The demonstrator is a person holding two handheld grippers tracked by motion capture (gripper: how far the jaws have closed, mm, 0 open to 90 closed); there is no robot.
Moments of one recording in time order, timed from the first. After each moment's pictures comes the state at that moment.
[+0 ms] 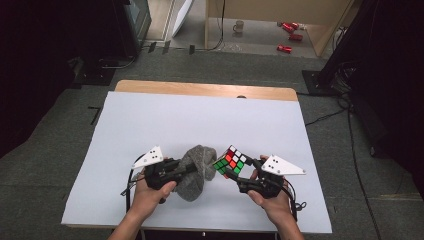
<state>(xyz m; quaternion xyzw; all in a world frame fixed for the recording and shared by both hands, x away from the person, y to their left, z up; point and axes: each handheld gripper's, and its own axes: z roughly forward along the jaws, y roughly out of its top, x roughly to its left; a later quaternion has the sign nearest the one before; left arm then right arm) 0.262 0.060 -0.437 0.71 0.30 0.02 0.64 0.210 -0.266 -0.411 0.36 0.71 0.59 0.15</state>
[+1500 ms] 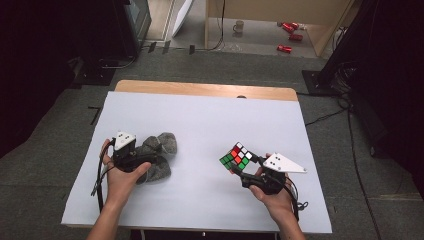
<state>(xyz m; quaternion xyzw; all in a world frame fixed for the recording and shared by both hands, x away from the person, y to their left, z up) 0.302 0.129 -0.441 0.70 0.51 0.22 0.46 0.218 -0.273 -0.418 0.40 0.70 0.56 0.18</state>
